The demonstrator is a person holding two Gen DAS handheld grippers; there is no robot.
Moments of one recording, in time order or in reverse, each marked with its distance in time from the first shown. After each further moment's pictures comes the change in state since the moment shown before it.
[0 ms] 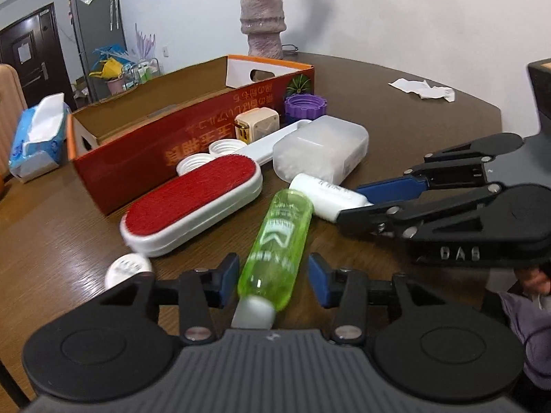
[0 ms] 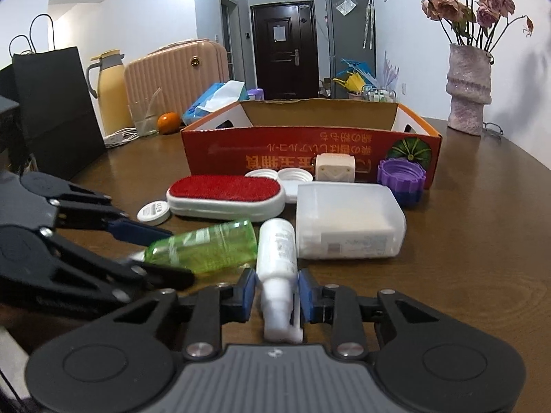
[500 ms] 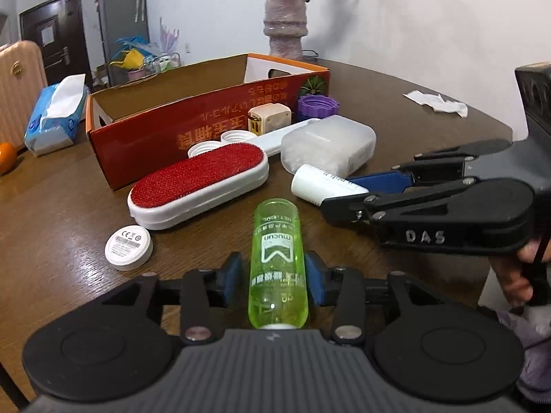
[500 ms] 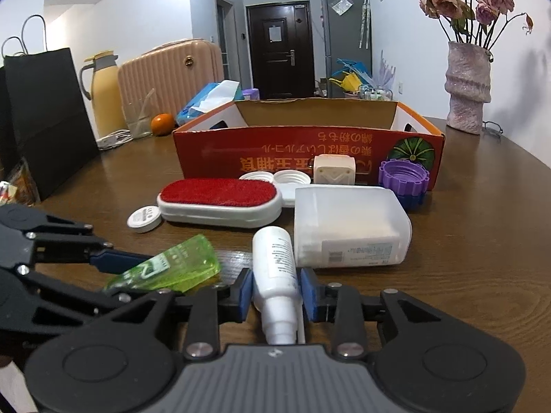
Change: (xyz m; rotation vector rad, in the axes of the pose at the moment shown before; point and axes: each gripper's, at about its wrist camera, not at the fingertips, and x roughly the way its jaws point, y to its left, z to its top) left arm -0.010 -0.005 -0.017 -0.099 -0.034 0.038; right arm 0.011 0.001 0.003 0.002 0.012 -0.021
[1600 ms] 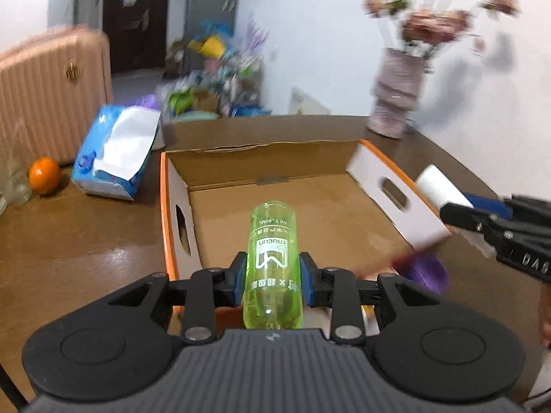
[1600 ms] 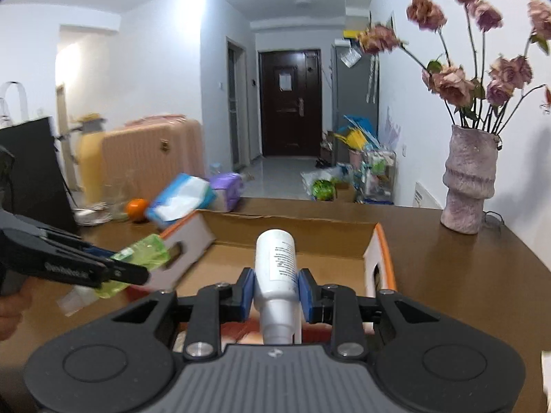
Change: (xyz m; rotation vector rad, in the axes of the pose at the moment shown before) left arm 0.048 0.123 0.170 -0.315 0.008 0.138; right arm 0.047 -0.095 0.174 -0.040 -0.122 0.013
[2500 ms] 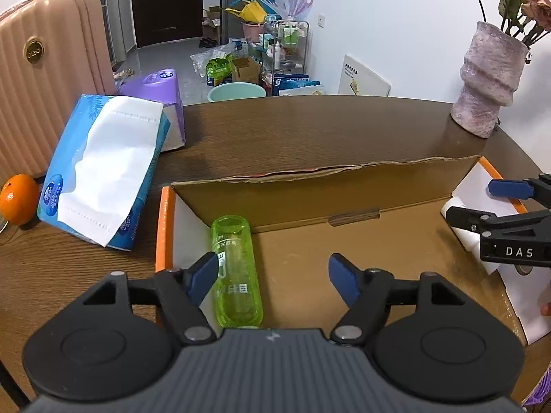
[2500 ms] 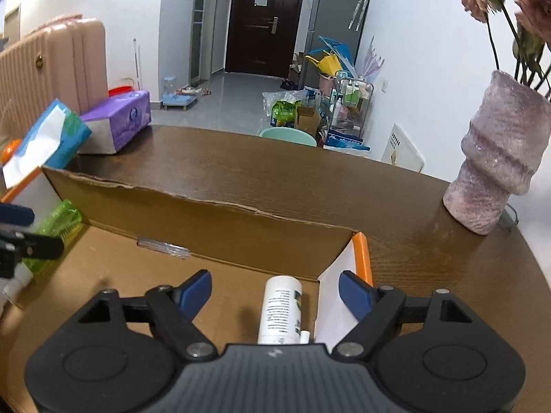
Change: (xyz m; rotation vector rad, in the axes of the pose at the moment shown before) left arm 0.140 0.040 0.065 -0.021 0.098 0.157; right arm 0.205 -0.056 0.039 -0.081 0.262 -0.152
